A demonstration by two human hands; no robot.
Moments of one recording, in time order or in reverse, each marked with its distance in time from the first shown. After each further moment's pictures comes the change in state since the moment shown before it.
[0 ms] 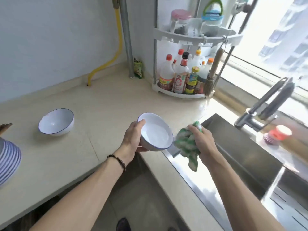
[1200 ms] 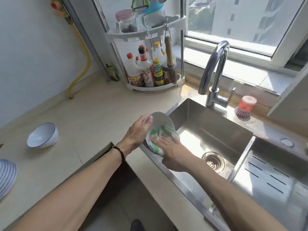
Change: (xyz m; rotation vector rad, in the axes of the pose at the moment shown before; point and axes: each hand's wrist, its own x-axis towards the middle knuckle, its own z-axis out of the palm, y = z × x) left_hand -0.041 -0.014 0.139 0.612 -0.175 0.302; right_hand -0.032 0.058 -0.096 -1.212 -0.531 -0.548
